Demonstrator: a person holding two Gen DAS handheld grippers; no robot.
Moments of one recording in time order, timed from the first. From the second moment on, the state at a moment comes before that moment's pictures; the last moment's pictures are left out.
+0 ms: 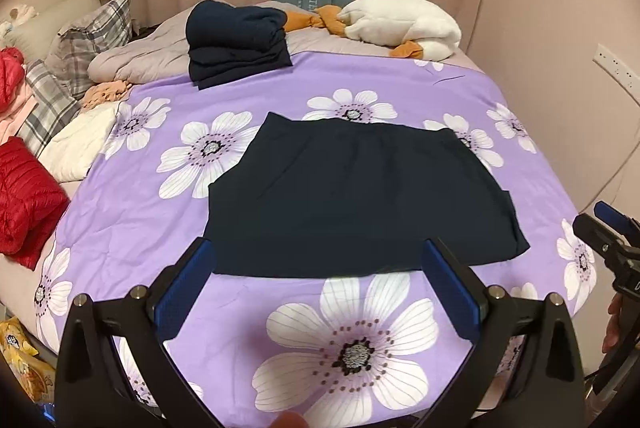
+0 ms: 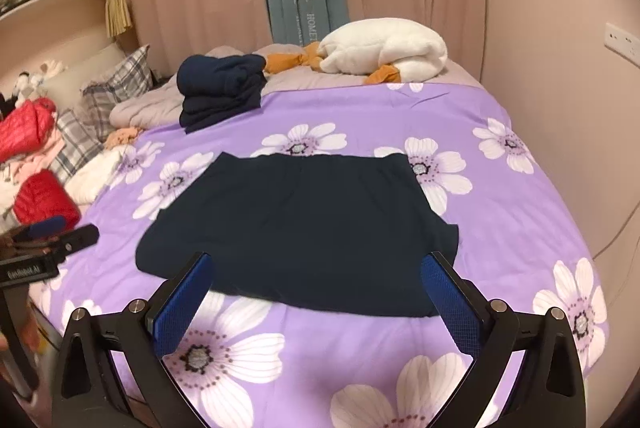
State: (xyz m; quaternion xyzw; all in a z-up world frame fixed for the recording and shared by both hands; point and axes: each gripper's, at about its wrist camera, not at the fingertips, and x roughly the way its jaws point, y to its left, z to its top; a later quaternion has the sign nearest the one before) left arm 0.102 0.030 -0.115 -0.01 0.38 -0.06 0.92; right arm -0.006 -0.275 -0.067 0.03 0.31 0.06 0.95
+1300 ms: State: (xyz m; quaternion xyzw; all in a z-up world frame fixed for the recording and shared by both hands) left arm 0.084 0.010 -0.079 0.00 0.36 -0.01 0.93; right arm -0.010 -0.256 -0.045 0.05 0.33 0.04 0.94
